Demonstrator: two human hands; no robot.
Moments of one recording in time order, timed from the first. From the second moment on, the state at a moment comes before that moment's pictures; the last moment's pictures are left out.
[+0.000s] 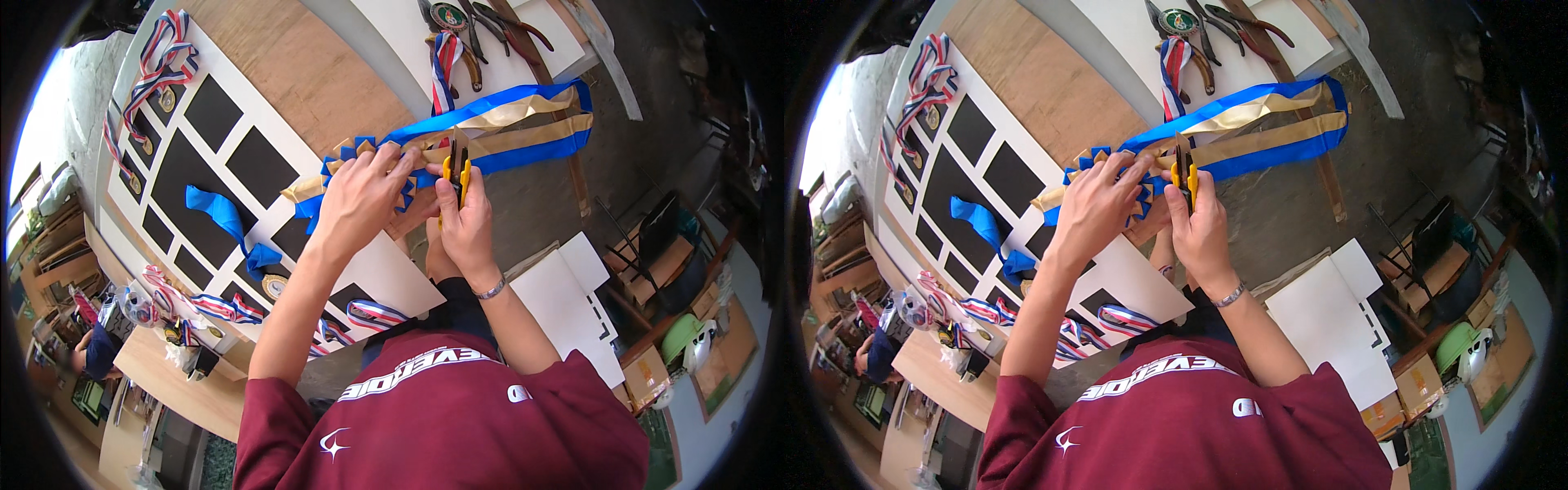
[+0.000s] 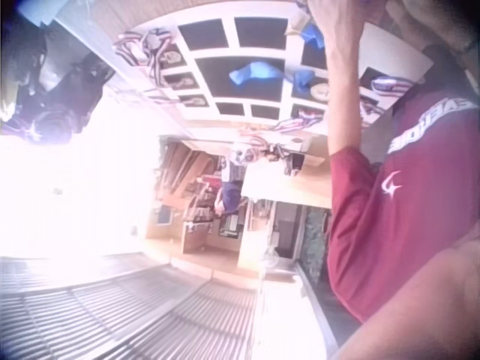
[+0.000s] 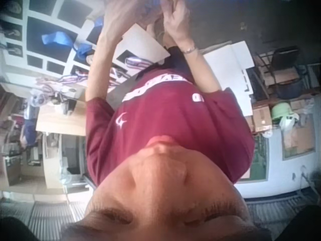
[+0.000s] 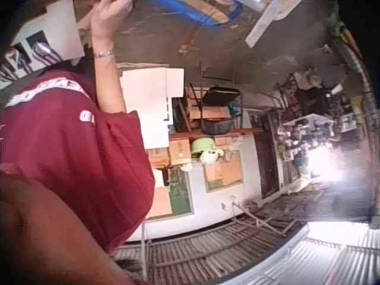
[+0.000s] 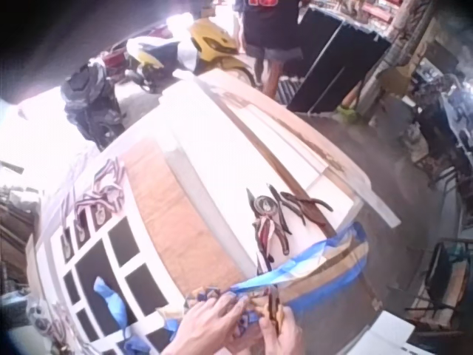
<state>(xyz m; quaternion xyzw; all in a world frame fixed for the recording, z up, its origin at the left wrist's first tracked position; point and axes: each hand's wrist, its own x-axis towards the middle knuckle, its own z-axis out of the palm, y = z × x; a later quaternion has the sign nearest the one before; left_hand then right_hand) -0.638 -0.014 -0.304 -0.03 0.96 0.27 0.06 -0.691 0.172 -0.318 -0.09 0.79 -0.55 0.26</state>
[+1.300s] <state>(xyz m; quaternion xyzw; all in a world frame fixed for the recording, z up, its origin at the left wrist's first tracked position) -0.610 -0.048 -0.319 0.13 0.96 0.26 0.03 -0.691 0.186 -0.306 -0.25 0.81 -0.49 0.21</state>
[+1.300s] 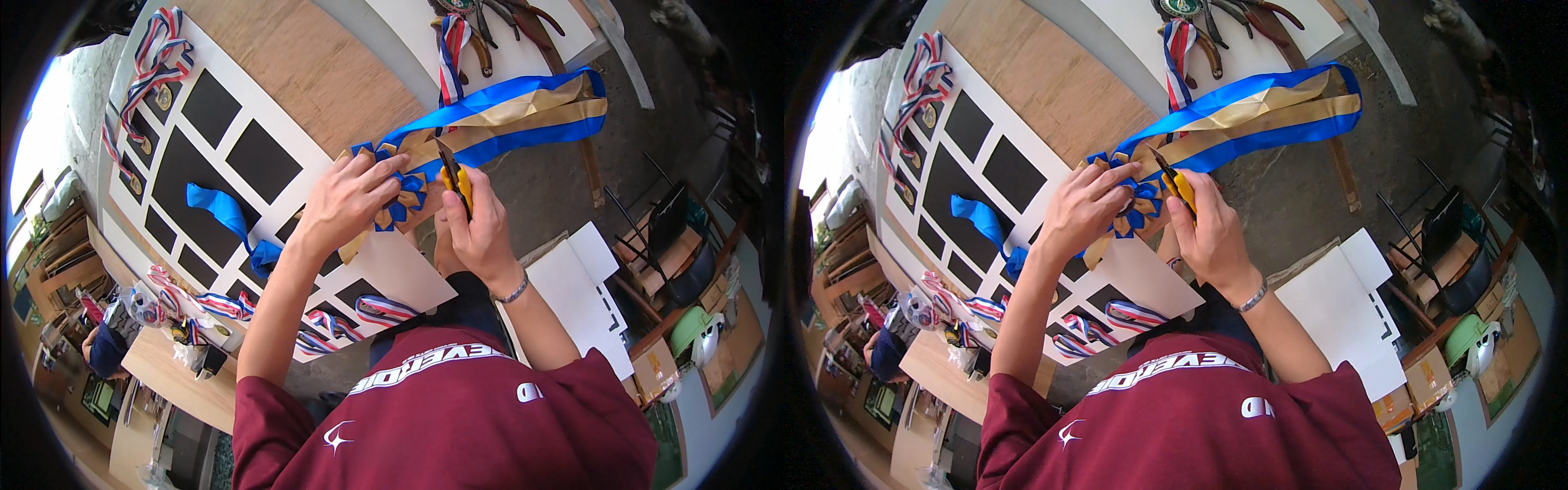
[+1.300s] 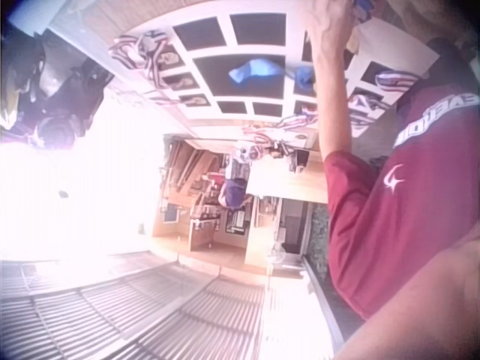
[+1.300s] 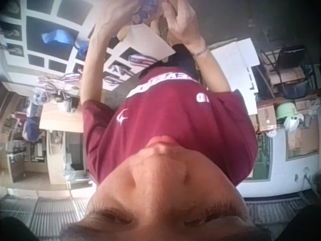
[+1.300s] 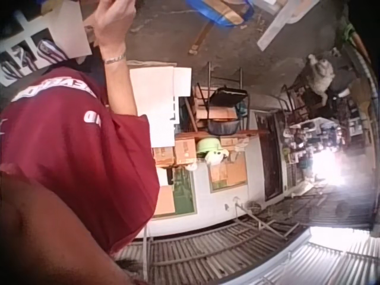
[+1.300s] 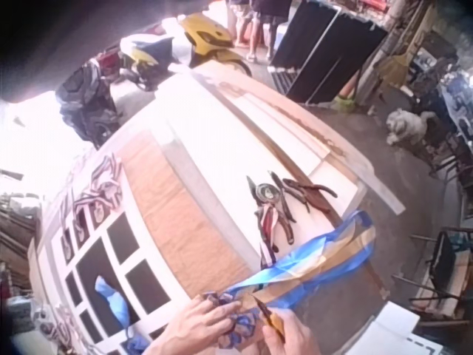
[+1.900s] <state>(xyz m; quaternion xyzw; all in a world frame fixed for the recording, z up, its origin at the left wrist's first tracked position) -0.606 -0.028 -0.313 0.05 0.93 0.36 0.09 -0.665 0.185 -0.314 -0.17 0.81 -0.49 0.29</state>
